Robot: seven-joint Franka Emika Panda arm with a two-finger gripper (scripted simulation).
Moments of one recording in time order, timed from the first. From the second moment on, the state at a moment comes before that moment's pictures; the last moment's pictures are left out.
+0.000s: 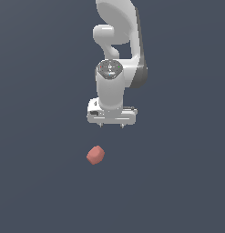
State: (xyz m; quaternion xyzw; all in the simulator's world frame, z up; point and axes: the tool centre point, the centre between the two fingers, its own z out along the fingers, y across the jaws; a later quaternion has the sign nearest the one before) arm -0.006 -0.002 0.152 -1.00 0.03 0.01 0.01
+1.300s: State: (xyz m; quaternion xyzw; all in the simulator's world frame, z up) arm 0.022 -0.016 0.155 -0.99 0.10 0.00 0.00
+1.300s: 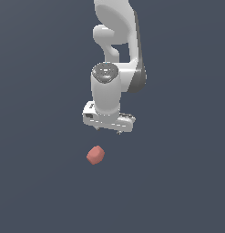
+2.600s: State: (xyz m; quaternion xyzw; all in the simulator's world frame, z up) arm 0.097 -0.073 0.105 -0.94 0.35 0.00 0.00
